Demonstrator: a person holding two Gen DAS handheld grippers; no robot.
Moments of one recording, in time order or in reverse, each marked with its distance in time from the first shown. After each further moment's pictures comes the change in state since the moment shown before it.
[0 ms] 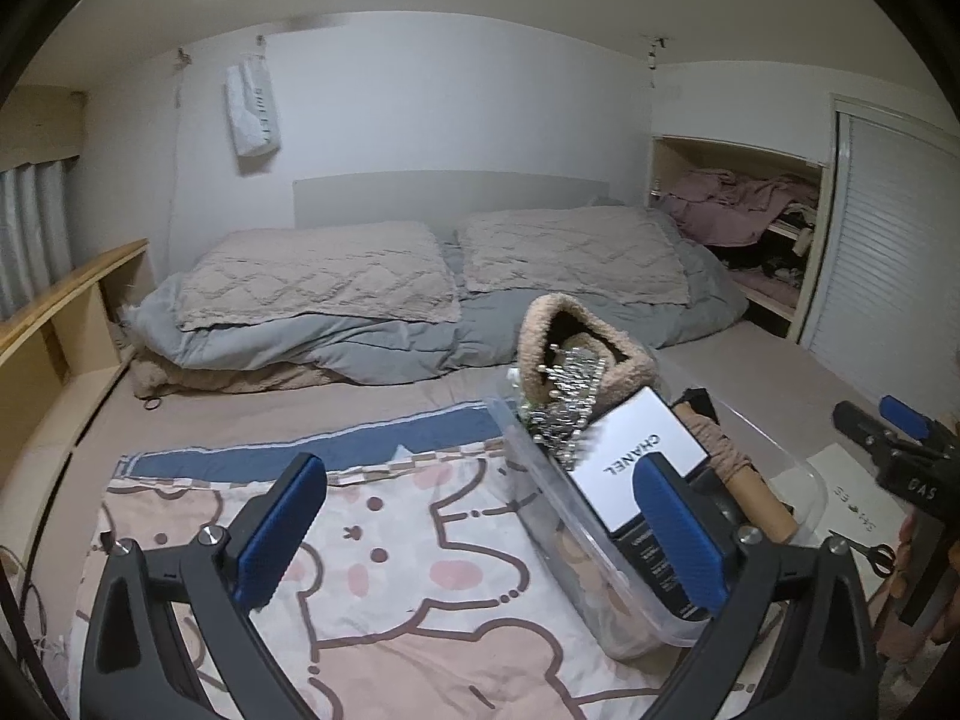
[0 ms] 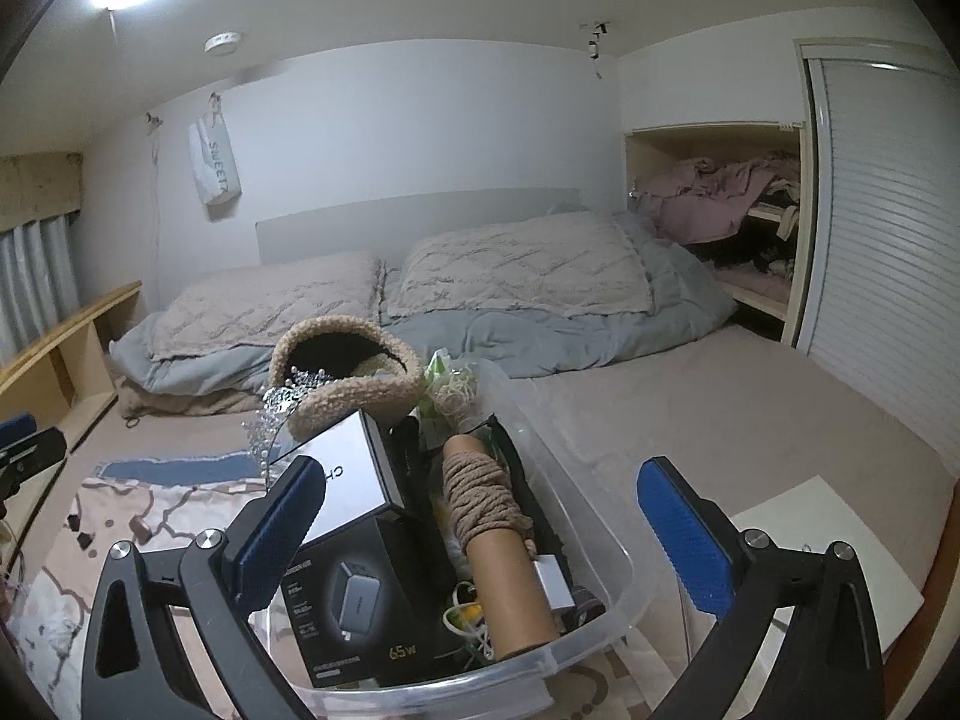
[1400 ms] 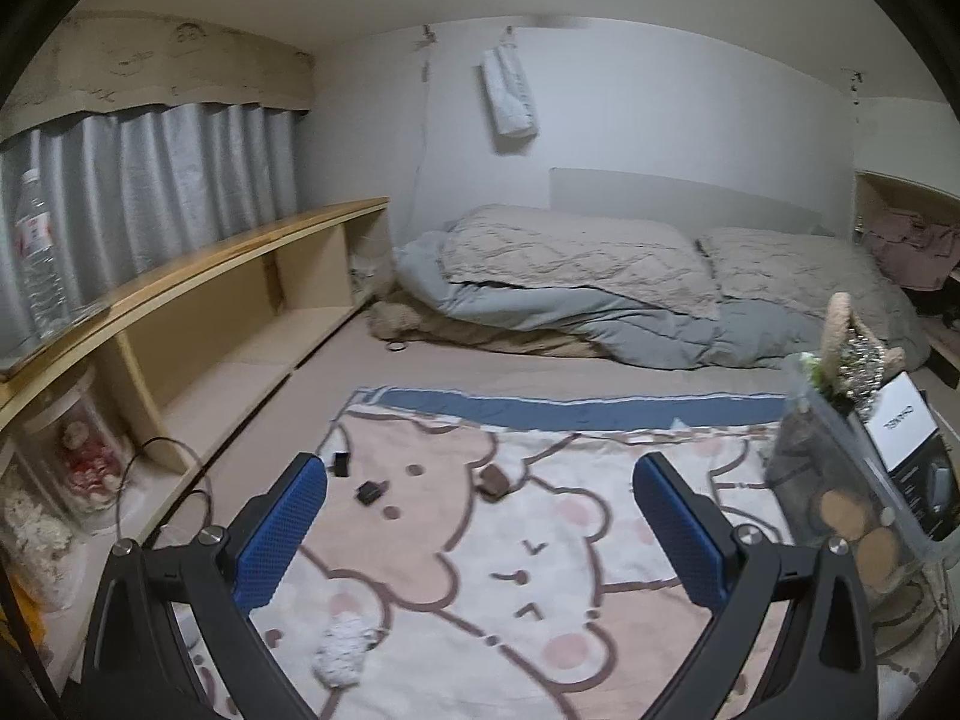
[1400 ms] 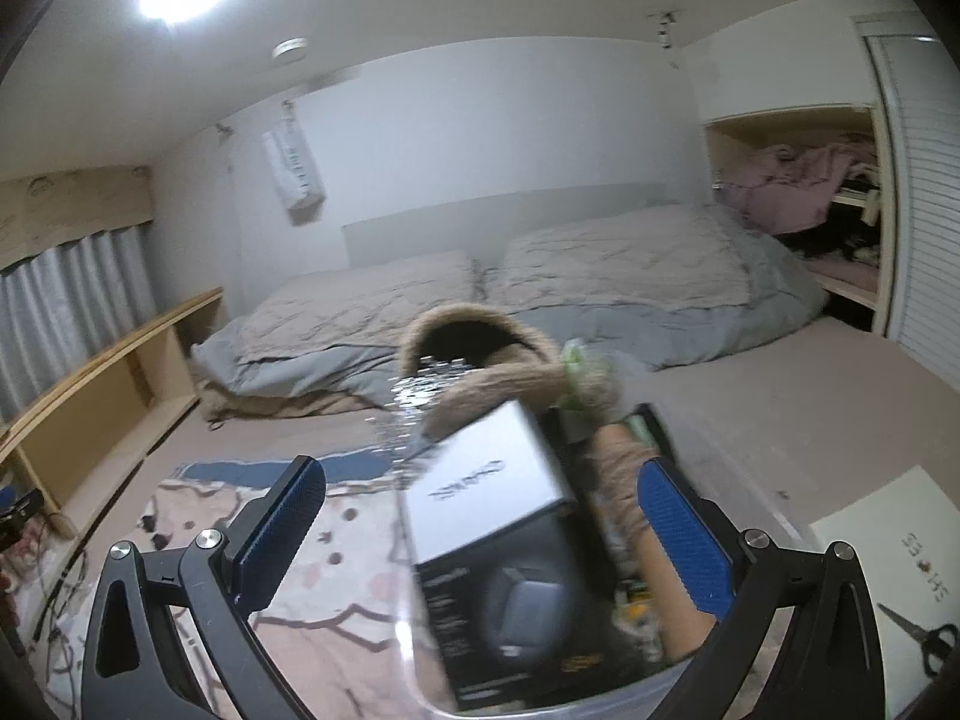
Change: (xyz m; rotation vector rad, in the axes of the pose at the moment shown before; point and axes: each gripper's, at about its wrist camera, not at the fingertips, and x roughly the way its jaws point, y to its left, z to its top) left arm -0.084 0.190 -0.094 -0.164 -0.031 0.471; right arm 0.010 0.076 -0.016 -0.014 -0.007 0.229
